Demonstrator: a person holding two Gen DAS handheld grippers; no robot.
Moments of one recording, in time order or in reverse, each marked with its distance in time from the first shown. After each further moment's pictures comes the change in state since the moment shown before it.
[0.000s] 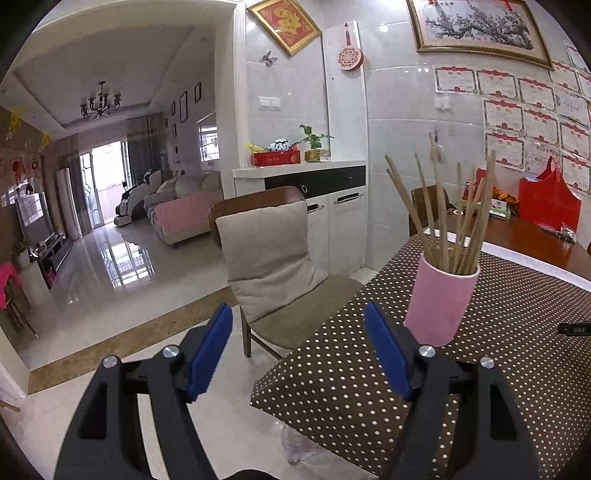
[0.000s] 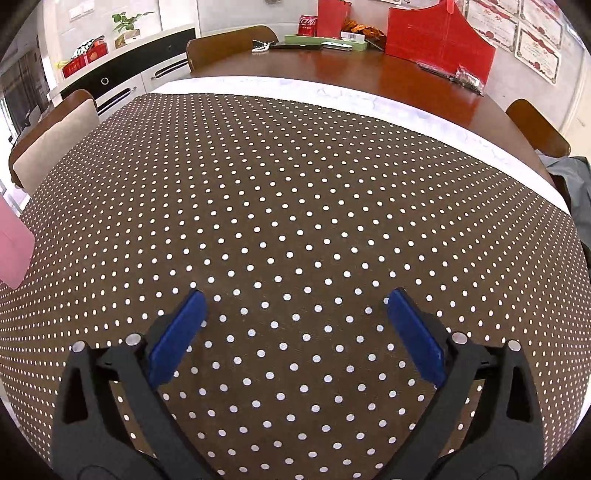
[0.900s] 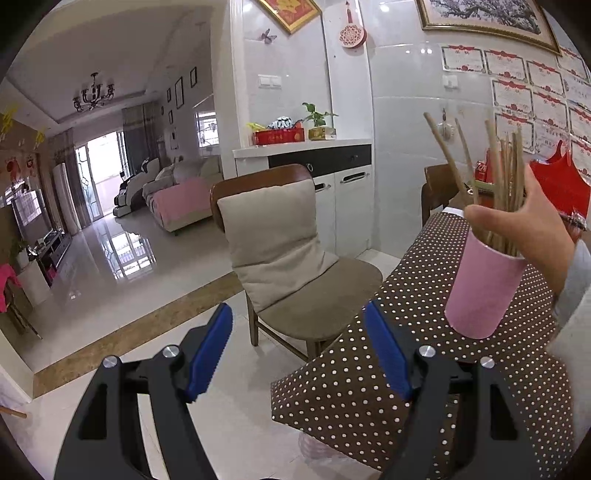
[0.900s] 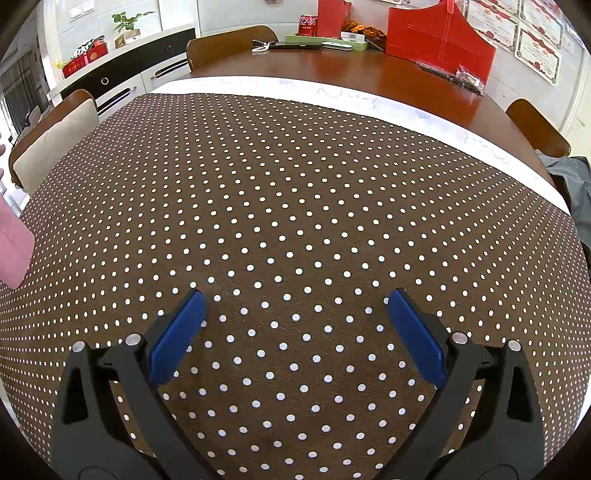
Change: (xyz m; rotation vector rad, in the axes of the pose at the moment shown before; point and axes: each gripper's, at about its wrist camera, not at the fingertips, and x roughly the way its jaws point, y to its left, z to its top) left arm 0.066 0.022 -0.005 0.028 0.082 0.000; right arm 0.000 0.000 0.000 0.000 0.000 0.000
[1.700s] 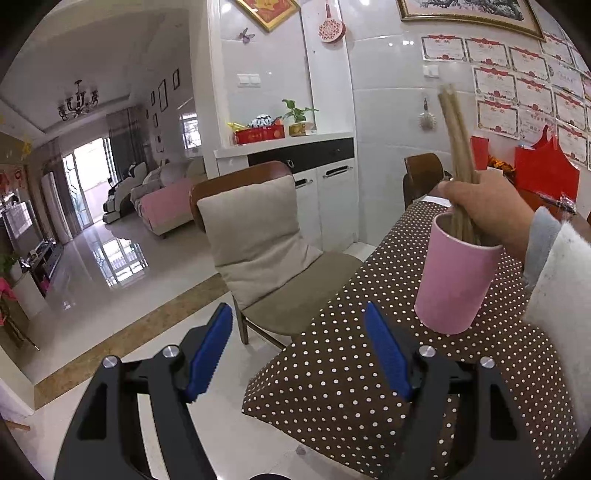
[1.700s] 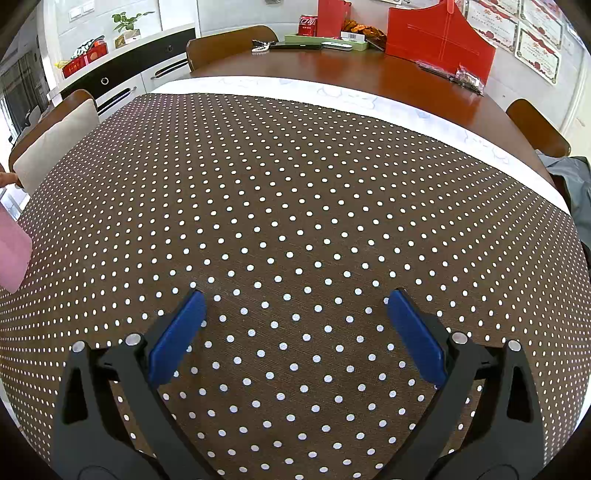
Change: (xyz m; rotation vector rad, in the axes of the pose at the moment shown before) left arm -0.008 -0.042 -0.006 0.048 0.006 -0.027; right arm 0.000 0.000 0.000 0.000 0.000 0.000
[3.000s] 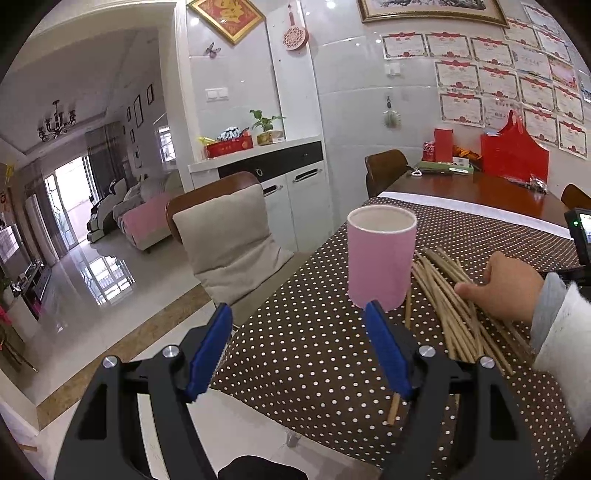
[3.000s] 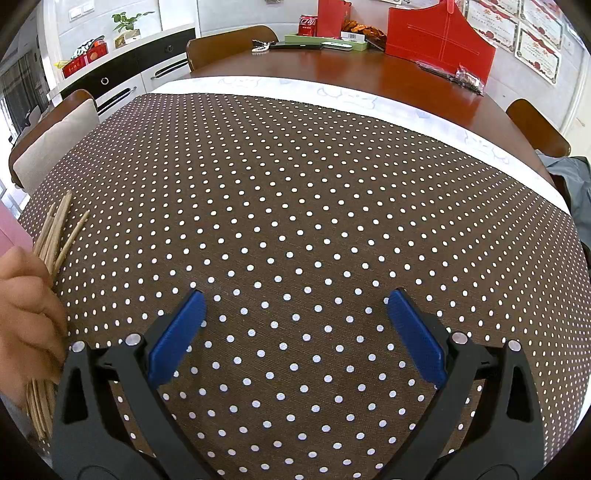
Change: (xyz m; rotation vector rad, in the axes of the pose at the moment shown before) left arm -0.061 -0.054 -0.006 0.085 -0.018 -0.074; right arm 0.000 0.000 0.000 0.000 0.000 0.000
